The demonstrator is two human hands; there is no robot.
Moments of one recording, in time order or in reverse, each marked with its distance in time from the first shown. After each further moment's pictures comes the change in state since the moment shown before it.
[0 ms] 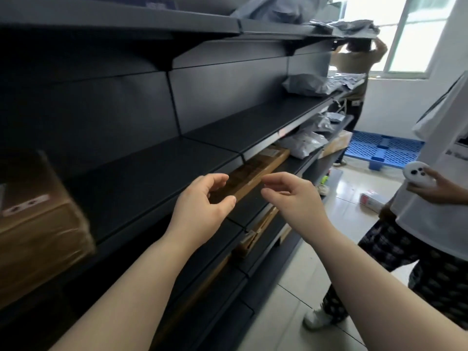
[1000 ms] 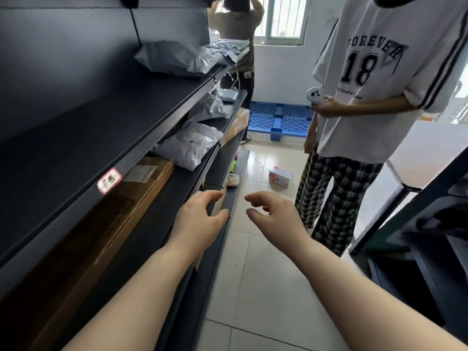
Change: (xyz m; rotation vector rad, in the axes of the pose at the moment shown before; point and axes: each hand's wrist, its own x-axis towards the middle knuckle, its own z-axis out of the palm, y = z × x) left_hand 0.314 0.035 0.404 -0.062 -0.442 0.117; right_hand 0.234 0.282 -0.215 -0.373 0.218 0.285
